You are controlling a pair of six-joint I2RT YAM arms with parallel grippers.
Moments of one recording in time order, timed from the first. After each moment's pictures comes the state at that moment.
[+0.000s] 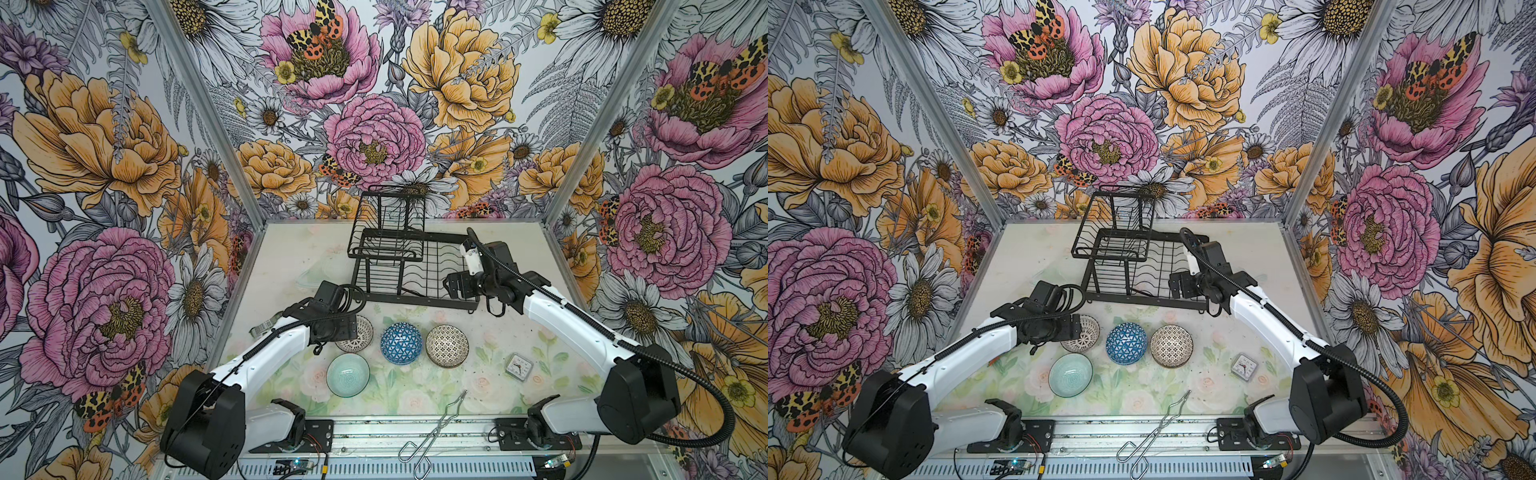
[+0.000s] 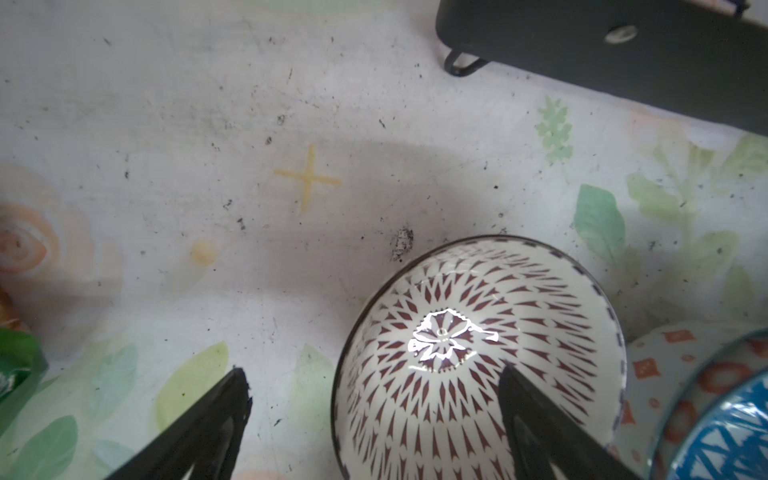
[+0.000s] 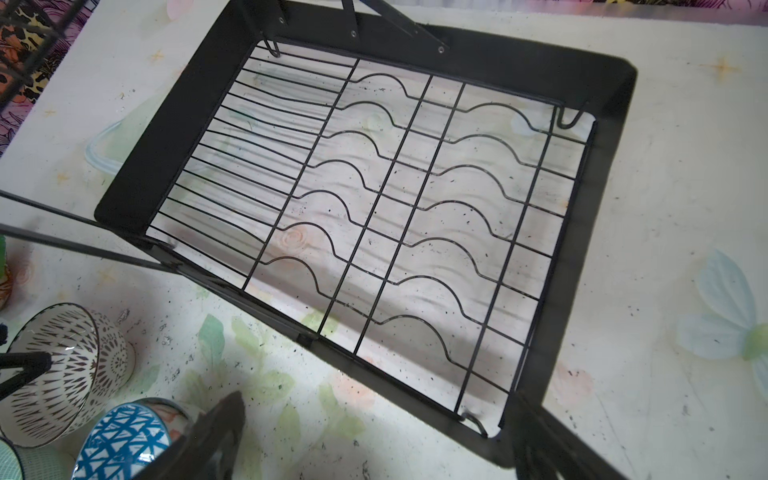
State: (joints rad) left arm -0.40 1.24 0.74 -0.69 -0.06 -0.48; right arm 0.39 1.39 1.08 -0.52 -0.10 0.17
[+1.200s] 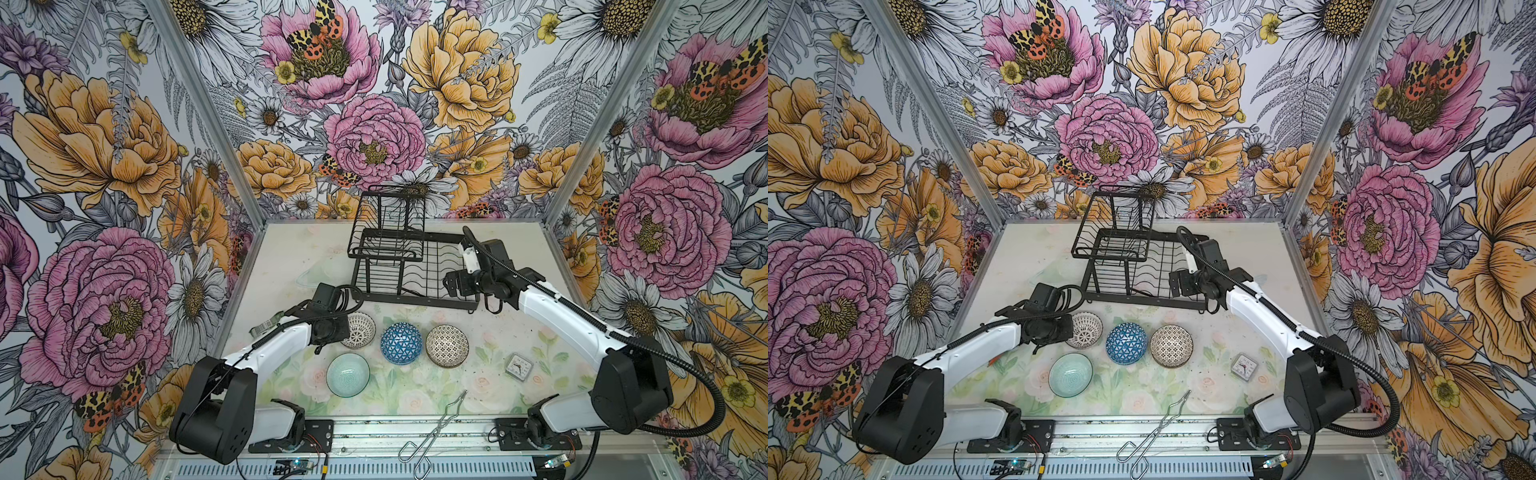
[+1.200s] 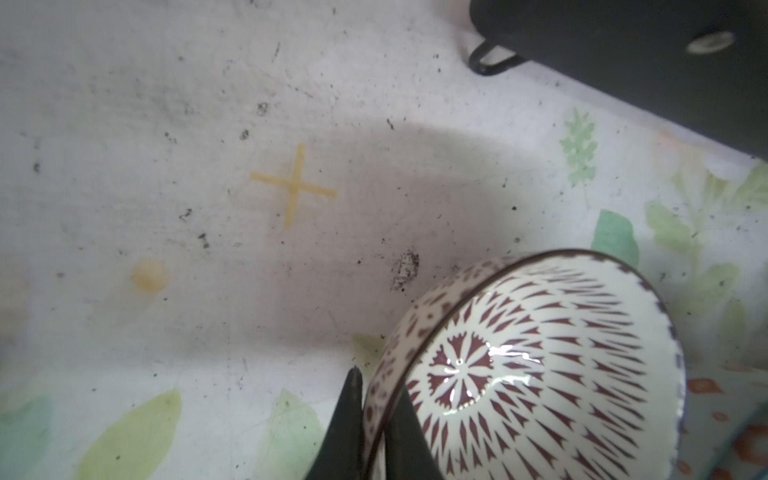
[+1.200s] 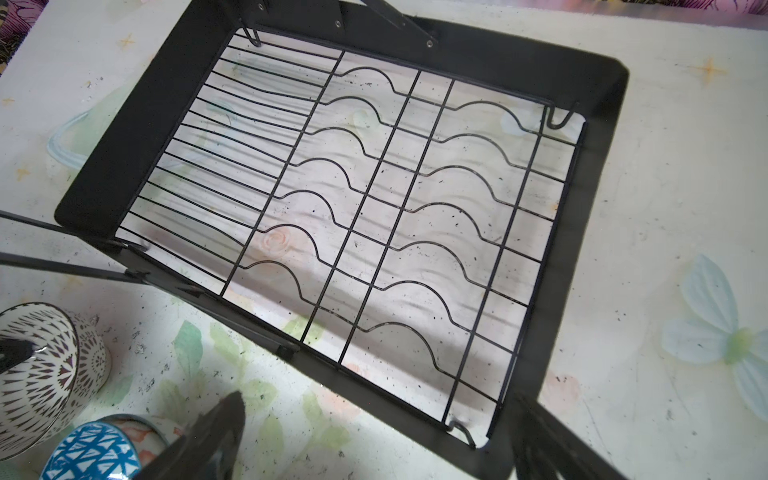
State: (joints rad) left arm -0.34 1.30 0.68 -0.54 0.03 -0.50; right arm 0.39 1.44 1.10 -0.52 -0.07 0.15
